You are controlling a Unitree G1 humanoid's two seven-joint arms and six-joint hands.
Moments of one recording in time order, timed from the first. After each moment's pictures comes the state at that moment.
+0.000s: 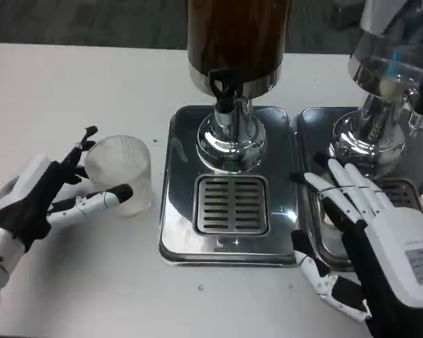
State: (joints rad) left arm -0.48 0.57 -0.14 1.22 0.40 -0.81 0.10; right arm 0.37 -0.36 0.21 -0.23 -0.85 -0.30 -0.41
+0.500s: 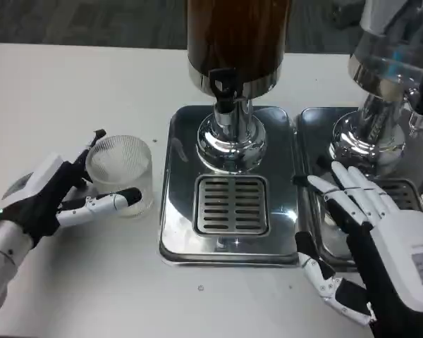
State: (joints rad) left arm -0.52 0.57 -0.21 1.23 0.44 -0.75 0.11; right arm 0.40 -0.35 0.20 -0.26 -0.84 -0.30 -0.41
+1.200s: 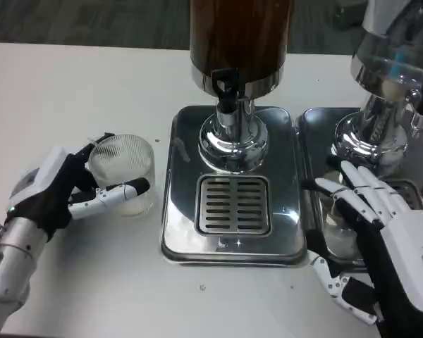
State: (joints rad) left arm -0.54 0.50 -0.22 1.24 0.43 -0.67 0.22; right arm 0.43 -0.33 0.17 -0.28 -0.86 -0.30 -0.41
